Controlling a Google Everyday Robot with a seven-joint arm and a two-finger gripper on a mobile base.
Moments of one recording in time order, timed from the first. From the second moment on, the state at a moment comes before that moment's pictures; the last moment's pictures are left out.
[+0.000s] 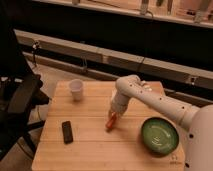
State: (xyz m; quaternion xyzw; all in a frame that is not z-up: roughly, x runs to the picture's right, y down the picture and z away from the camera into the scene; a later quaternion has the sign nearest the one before) arm 0.063 0.172 0.846 -0.30 -0.31 -0.40 0.81
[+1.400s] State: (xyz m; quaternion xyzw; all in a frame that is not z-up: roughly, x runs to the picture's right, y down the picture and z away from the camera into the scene) arm 0.080 0.157 0.856 -0.29 -0.33 -0.38 0.82
